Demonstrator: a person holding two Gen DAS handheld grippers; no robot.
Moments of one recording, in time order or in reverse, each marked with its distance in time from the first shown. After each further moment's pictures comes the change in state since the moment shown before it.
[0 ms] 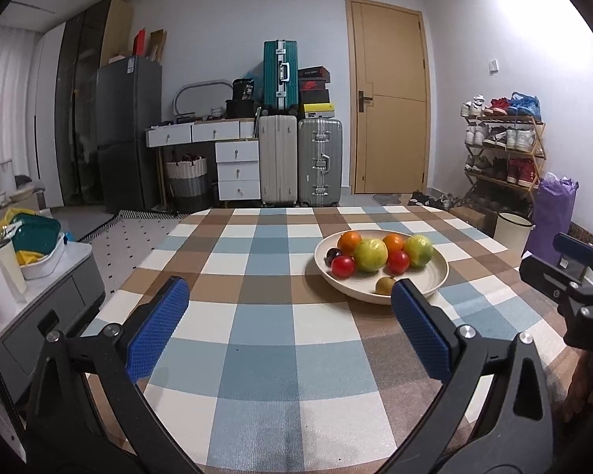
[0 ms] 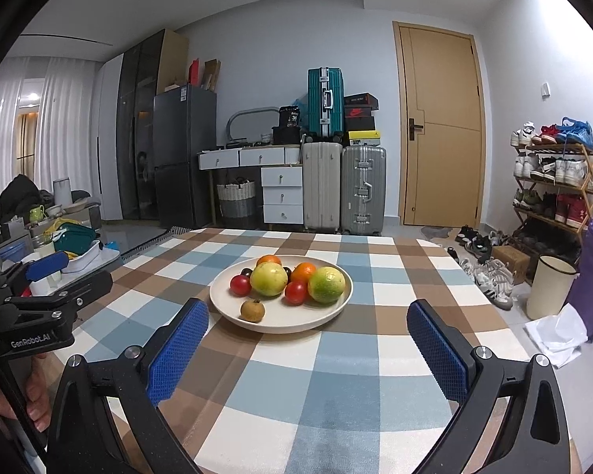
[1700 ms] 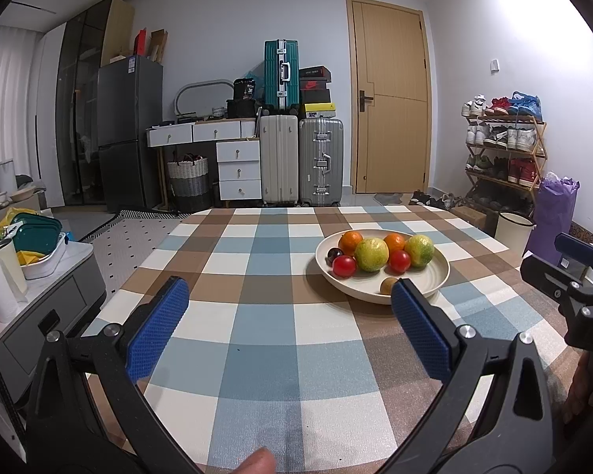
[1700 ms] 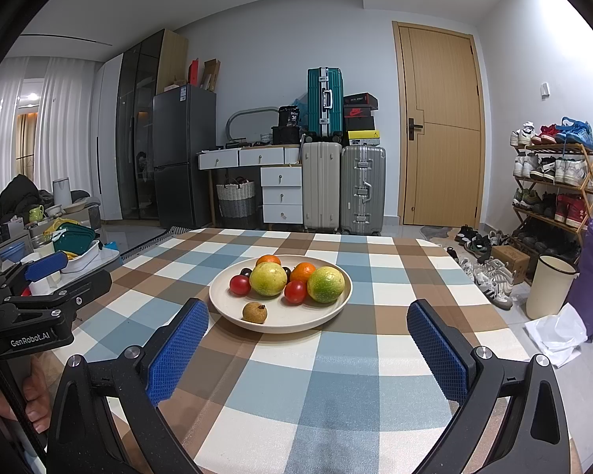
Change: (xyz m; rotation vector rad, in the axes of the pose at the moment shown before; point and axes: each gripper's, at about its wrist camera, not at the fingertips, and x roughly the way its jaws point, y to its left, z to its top) left arm -0.001 0.001 0.000 0.004 -0.002 0.000; right arm 0.000 0.000 0.000 0.000 0.000 0.000
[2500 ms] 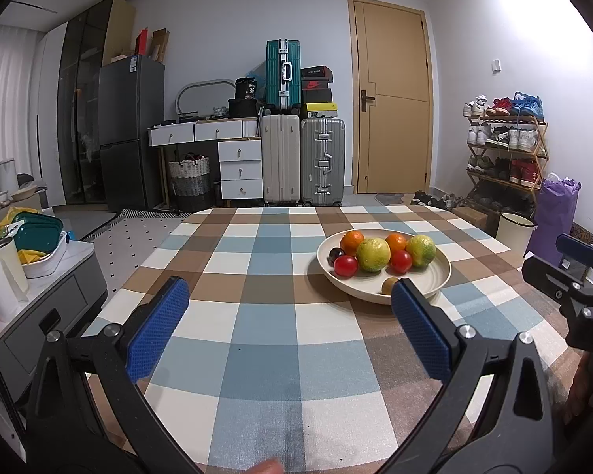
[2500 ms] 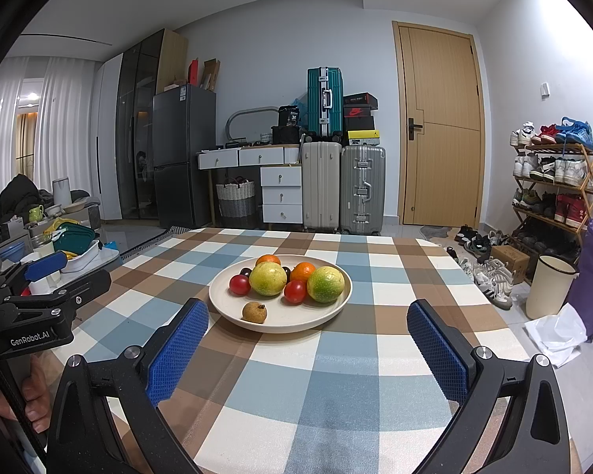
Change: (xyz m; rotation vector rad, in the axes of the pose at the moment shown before) left arm -0.002 0.001 0.000 -0.003 -0.001 0.007; right arm 0.000 0.000 0.000 0.000 0.000 0.000
